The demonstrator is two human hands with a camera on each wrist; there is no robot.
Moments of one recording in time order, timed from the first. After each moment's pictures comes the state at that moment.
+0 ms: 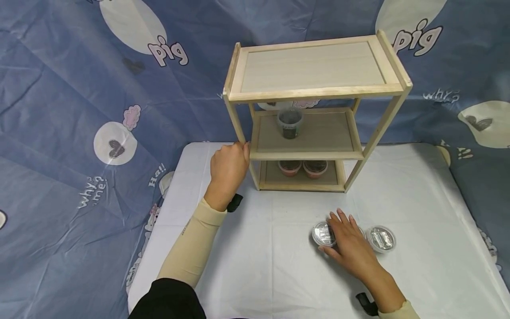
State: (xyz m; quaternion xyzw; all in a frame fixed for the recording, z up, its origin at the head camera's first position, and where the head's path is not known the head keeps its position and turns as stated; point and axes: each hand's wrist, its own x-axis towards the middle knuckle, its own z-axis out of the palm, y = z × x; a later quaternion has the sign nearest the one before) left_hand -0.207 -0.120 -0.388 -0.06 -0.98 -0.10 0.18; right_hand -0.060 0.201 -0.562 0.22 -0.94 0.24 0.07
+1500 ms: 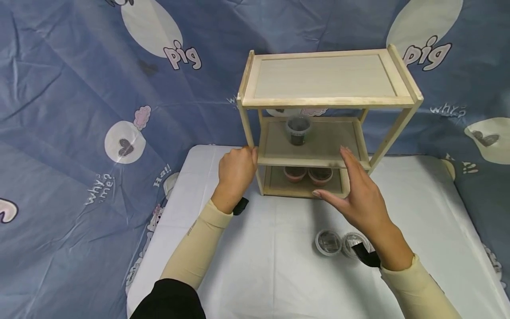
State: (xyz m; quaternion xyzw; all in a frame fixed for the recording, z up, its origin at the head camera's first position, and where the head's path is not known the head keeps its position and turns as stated) left_hand -0.205 -0.122 -0.388 -0.06 -0.98 -0.09 0.18; right_hand -0.141 0.171 -0.410 0.23 -0.88 0.34 0.25
